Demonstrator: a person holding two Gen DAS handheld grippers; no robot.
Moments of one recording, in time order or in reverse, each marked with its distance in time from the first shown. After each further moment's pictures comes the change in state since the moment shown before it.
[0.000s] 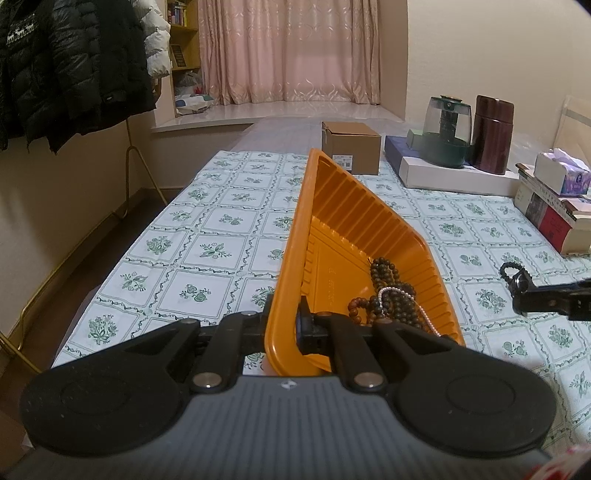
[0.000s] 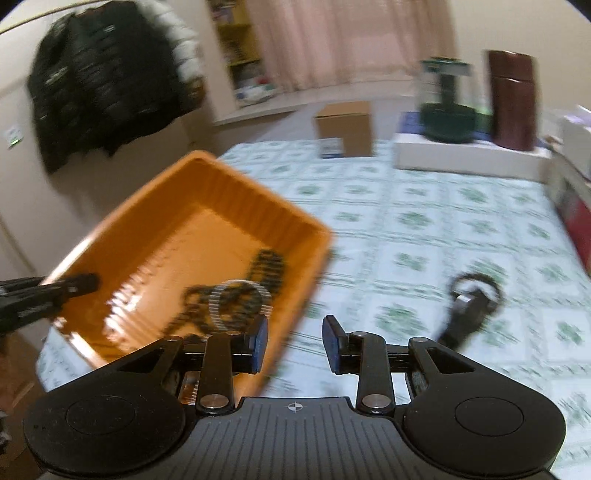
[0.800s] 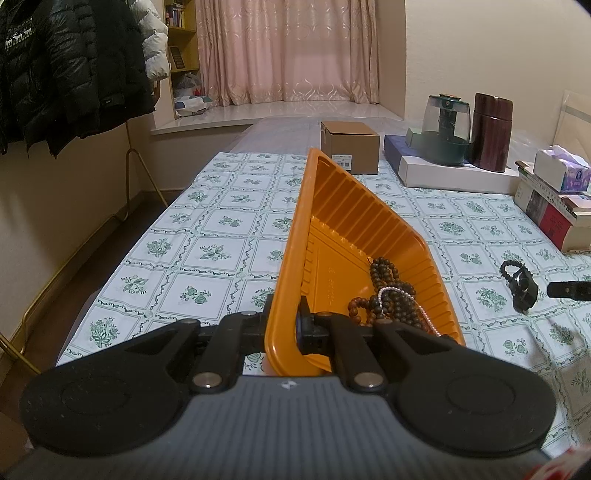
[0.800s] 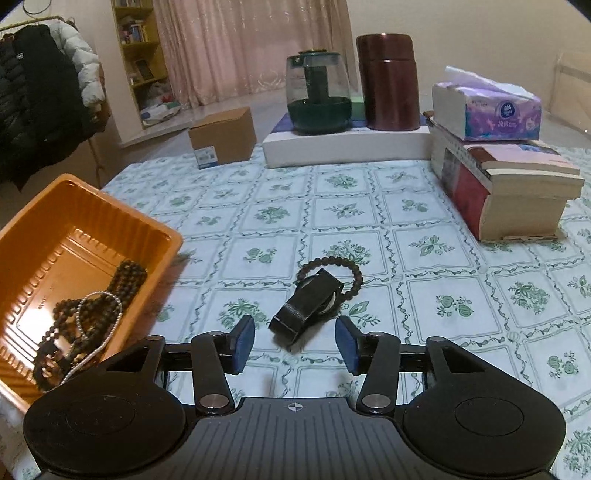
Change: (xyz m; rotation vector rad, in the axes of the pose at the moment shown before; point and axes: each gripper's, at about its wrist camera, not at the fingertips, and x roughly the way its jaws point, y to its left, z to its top) left arm 0.000 0.000 -0.001 0.005 0.000 0.002; right arm -0.004 -0.082 -0.009 0.112 -0.045 -0.227
